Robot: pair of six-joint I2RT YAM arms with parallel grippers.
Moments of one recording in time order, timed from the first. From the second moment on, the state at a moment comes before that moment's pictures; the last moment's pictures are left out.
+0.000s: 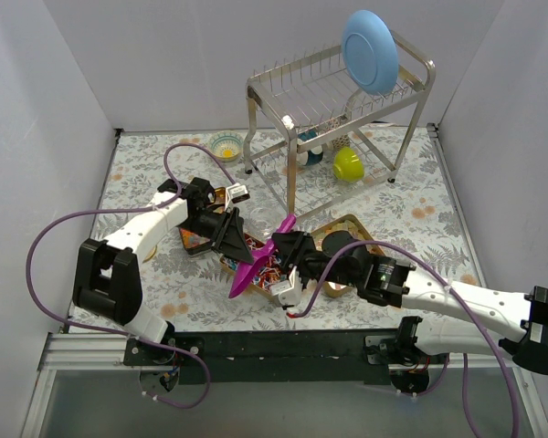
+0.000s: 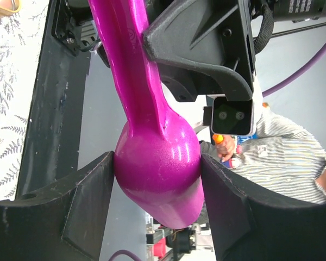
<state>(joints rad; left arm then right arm) -0.36 1.54 1.15 -1.28 1.49 0.41 1.18 1.02 0.77 -0.07 -0.05 -1.43</state>
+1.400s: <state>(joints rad) -0.36 1.55 1.08 -0.99 1.49 0.04 1.18 1.12 0.69 0.20 0.01 -1.45</state>
